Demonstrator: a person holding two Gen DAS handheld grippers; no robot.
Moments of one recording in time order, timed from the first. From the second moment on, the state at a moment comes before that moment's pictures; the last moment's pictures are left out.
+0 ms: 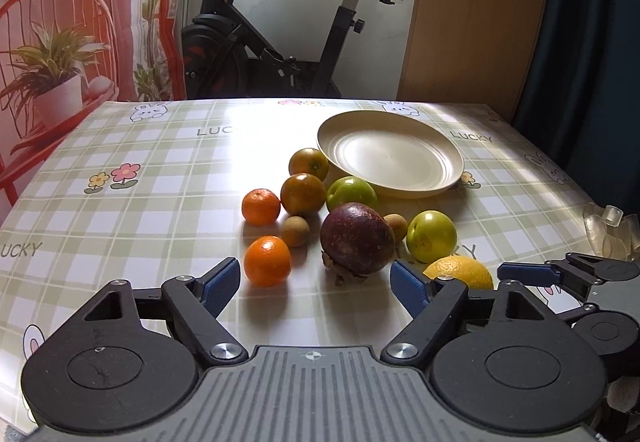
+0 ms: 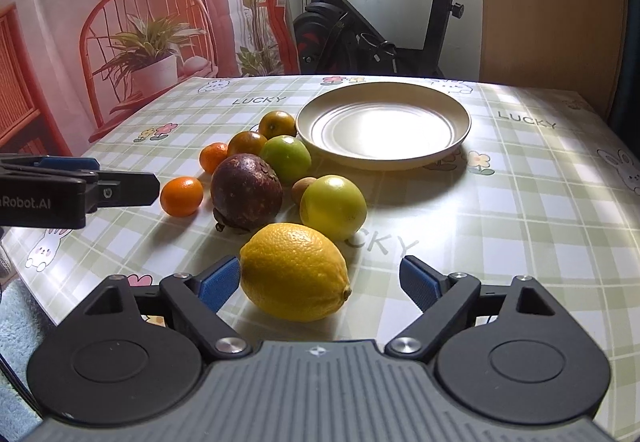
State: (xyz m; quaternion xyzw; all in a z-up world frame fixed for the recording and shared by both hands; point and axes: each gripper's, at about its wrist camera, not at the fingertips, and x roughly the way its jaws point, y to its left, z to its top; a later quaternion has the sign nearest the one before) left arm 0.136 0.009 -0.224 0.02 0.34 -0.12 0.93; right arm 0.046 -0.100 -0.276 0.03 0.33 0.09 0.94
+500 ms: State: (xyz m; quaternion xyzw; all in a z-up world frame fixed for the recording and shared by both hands) left arm 0.160 -0.033 -0.241 -0.02 0.39 -0.24 0.89; right arm 0.054 -0.095 -0.294 0.04 0.34 0.12 0.93
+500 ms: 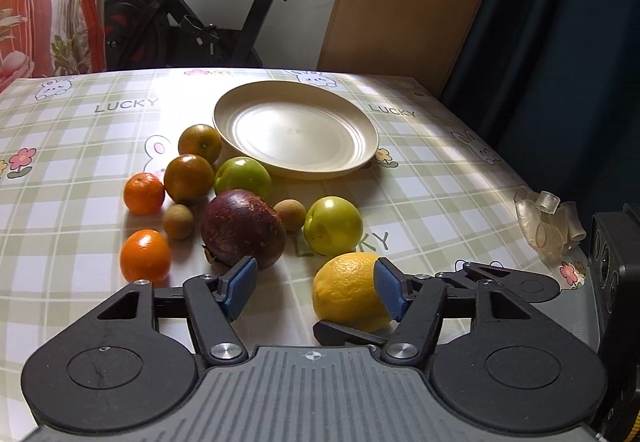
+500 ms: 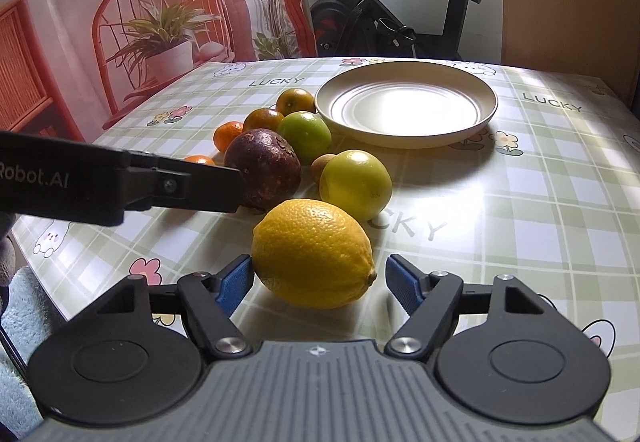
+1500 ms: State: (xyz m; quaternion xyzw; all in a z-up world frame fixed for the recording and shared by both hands) left arm 0.156 -0.045 -0.265 -0.03 0.41 -0.29 0.86; right arm 0.051 -0.095 -0.296 0.05 0.35 0.12 0.93
